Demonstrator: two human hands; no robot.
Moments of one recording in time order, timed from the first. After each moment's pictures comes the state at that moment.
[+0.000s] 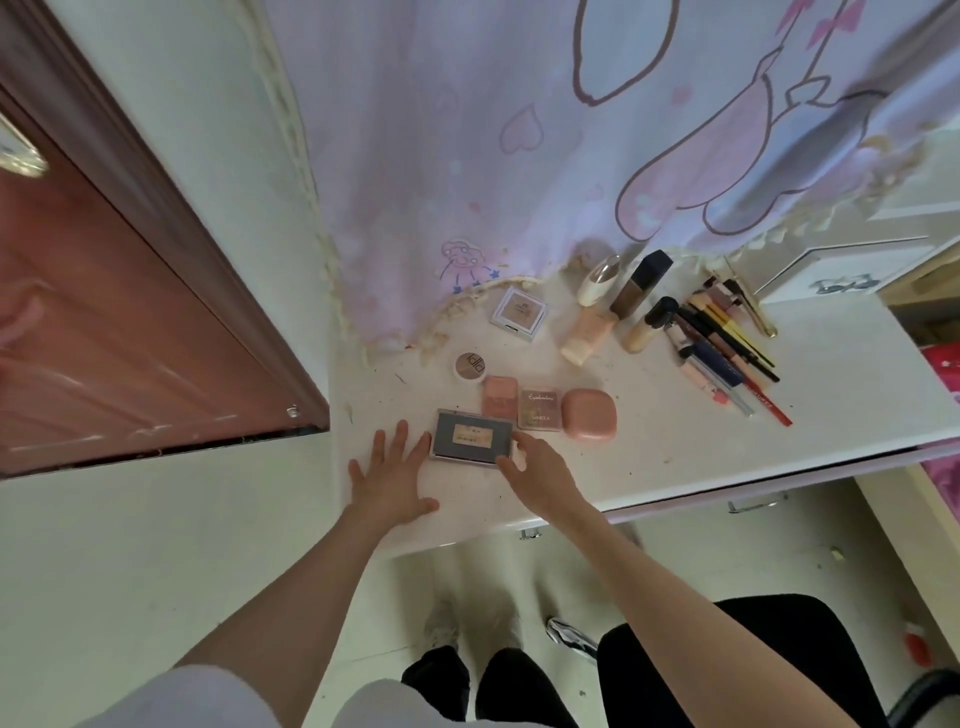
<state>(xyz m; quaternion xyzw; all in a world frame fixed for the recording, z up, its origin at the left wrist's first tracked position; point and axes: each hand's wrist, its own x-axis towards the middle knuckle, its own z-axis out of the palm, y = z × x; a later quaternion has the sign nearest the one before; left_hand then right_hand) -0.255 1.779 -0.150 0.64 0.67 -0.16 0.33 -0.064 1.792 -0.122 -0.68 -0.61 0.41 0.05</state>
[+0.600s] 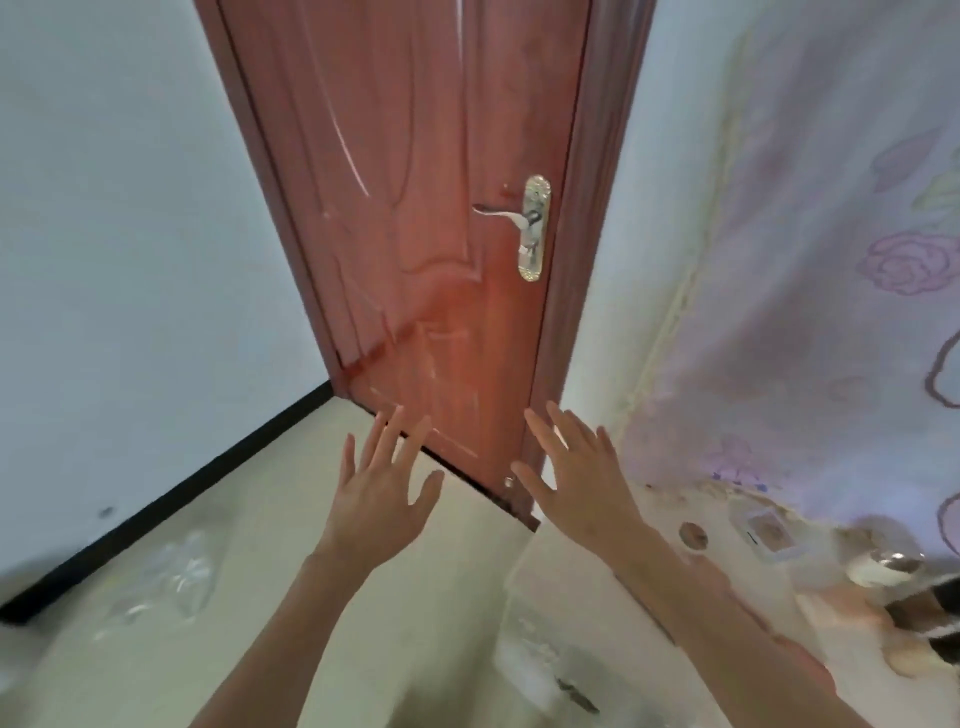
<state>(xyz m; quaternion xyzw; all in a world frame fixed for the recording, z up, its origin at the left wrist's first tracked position) -0.339 1.571 0.024 0.41 0.90 0.17 -0.03 -0.208 1.752 0.046 -0.21 -0.96 0.14 0.07</state>
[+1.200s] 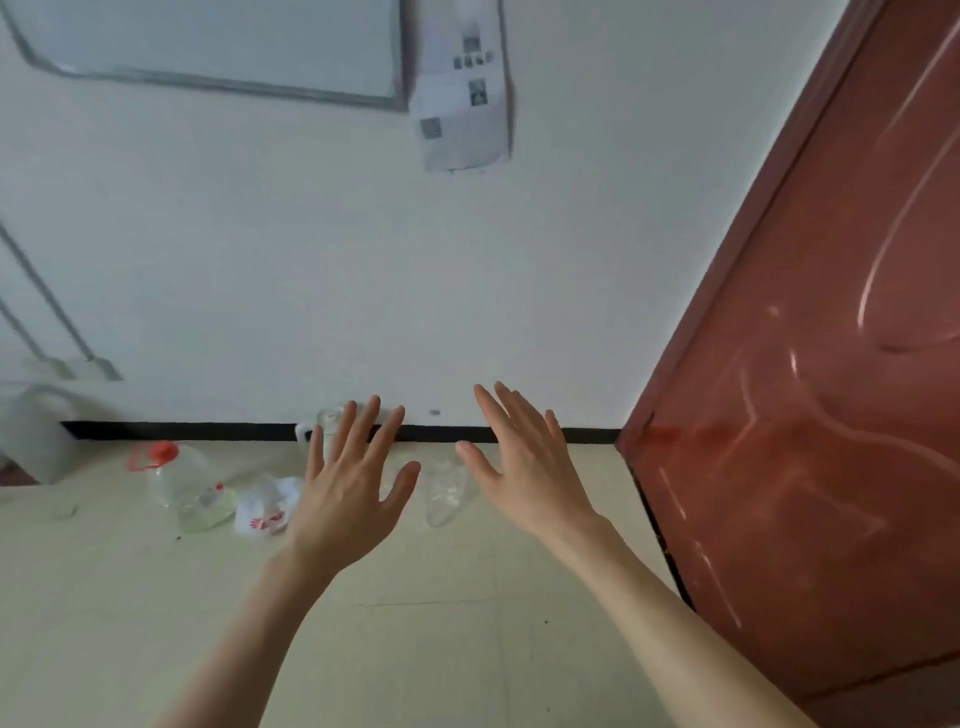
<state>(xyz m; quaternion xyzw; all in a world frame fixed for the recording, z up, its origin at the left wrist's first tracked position) -0.377 1.176 0.054 -0.01 0.96 0.22 -0.16 -0.428 1.357 0.092 0.24 -0.95 0.21 0.03</state>
